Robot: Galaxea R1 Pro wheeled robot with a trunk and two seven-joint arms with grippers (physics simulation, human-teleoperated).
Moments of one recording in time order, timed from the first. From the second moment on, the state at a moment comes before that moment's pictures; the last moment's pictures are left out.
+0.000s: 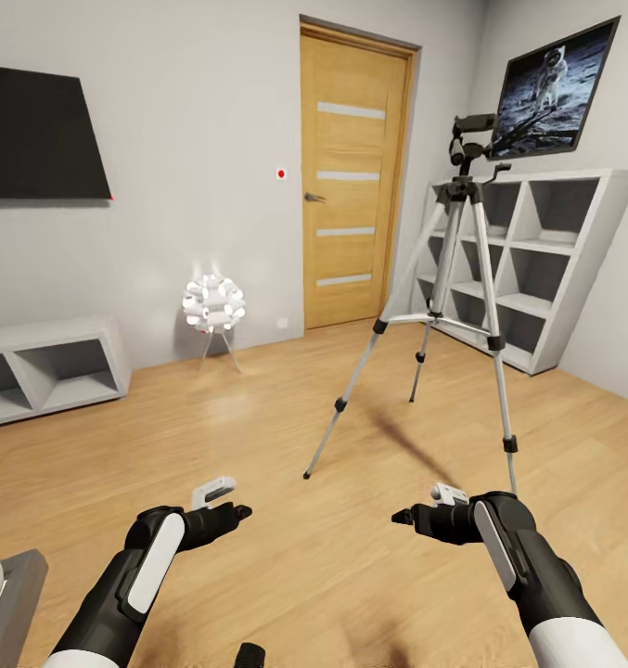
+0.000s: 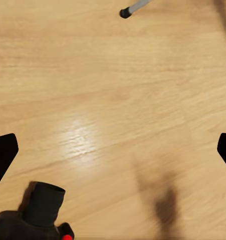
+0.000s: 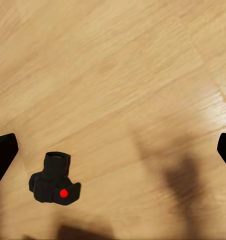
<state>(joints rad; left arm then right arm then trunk) -0.42 0.00 -0.01 -1.14 0.56 0.84 0.16 -0.50 -0.08 -0.11 -1.05 -0.17 1.04 0.35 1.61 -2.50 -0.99</state>
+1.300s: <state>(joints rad) -0.42 0.00 0.00 -1.14 0.56 0.84 0.16 -0.50 -0.08 -0.11 -1.05 -0.17 1.04 0.35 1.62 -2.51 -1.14</state>
